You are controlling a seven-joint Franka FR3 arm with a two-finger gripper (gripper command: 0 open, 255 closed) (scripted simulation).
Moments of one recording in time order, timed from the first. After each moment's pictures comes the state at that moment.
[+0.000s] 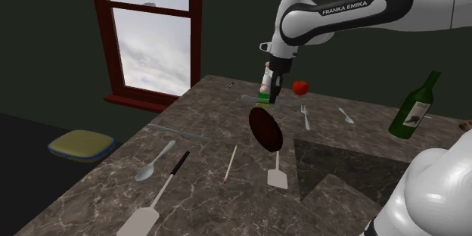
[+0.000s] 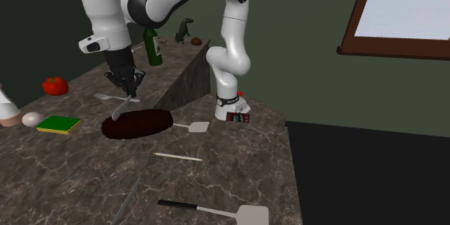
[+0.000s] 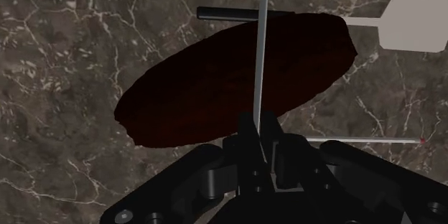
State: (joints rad) arm 0.05 -0.26 -0.02 -2.16 0.01 1.90 -0.69
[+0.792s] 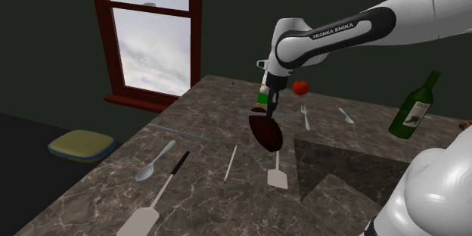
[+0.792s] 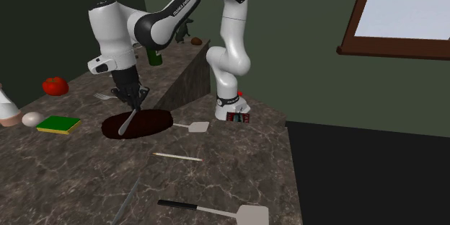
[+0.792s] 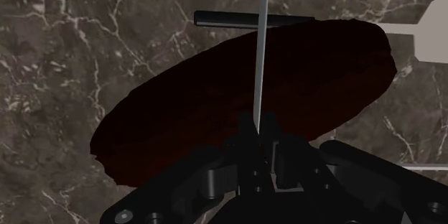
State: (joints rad) arm 0.05 -0.22 -0.03 -2.29 0.01 2.06 -0.69
